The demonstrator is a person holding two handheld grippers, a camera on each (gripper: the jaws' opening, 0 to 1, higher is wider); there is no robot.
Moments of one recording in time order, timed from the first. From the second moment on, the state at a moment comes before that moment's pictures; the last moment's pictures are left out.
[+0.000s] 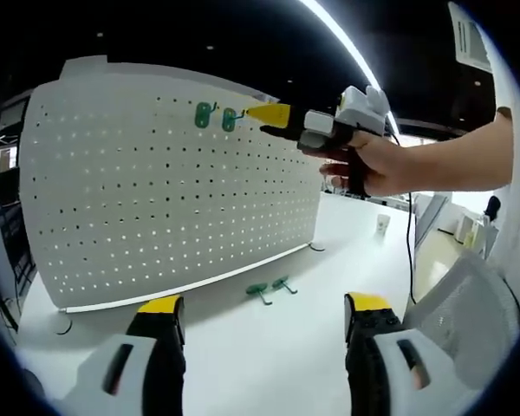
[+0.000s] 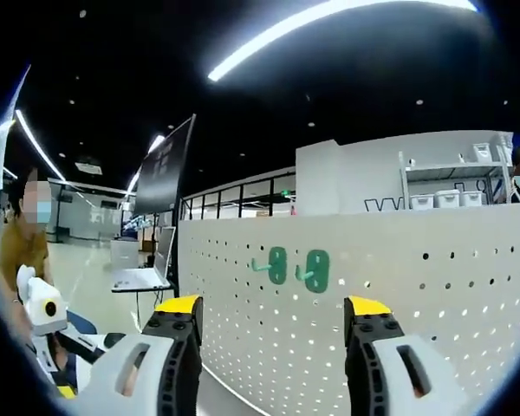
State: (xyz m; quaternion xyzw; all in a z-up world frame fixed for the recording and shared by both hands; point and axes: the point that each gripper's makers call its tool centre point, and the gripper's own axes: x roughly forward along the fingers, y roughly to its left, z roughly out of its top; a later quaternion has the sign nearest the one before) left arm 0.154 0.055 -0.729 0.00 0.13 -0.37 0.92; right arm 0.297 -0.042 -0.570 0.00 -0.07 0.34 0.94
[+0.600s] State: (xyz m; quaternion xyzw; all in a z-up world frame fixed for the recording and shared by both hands) left arm 0.156 0.058 -0.726 0.00 0.13 -0.37 0.92; right arm 0.256 -0.069 -0.620 -0.01 -0.02 0.35 0.94
